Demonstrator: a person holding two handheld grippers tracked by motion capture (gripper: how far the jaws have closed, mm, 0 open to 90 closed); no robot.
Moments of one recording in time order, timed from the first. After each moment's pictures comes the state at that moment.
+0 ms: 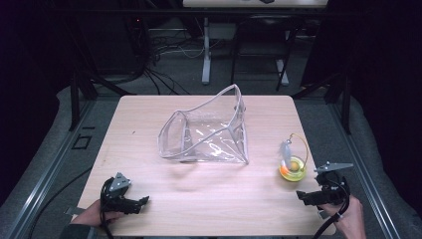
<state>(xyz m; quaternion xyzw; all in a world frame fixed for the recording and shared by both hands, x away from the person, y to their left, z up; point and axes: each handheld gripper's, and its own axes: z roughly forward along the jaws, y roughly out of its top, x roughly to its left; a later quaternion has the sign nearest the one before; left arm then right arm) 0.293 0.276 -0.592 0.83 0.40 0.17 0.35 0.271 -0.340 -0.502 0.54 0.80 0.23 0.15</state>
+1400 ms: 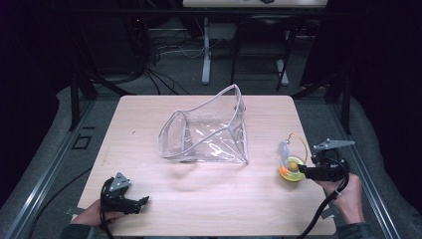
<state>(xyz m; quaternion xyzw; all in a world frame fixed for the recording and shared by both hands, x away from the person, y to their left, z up) 0.293 0.276 -0.592 0.83 0.40 0.17 0.35 0.306 -0.331 -0.456 0.51 0.80 0.26 0.20</state>
